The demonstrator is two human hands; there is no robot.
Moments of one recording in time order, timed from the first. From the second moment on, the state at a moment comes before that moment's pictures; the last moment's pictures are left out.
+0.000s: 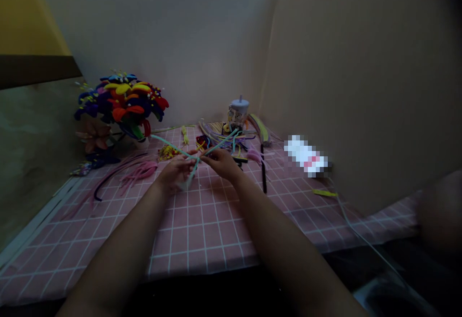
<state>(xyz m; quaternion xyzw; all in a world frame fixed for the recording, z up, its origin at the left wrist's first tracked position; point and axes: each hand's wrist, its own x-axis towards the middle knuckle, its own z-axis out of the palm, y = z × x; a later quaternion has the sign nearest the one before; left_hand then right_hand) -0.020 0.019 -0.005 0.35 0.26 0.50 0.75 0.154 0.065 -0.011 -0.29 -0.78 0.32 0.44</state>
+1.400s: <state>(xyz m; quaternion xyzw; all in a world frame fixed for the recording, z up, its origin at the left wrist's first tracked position) -0.014 0.019 0.002 0.53 0.40 0.42 0.62 0.159 0.058 0.002 -0.31 -0.78 0.39 0.38</state>
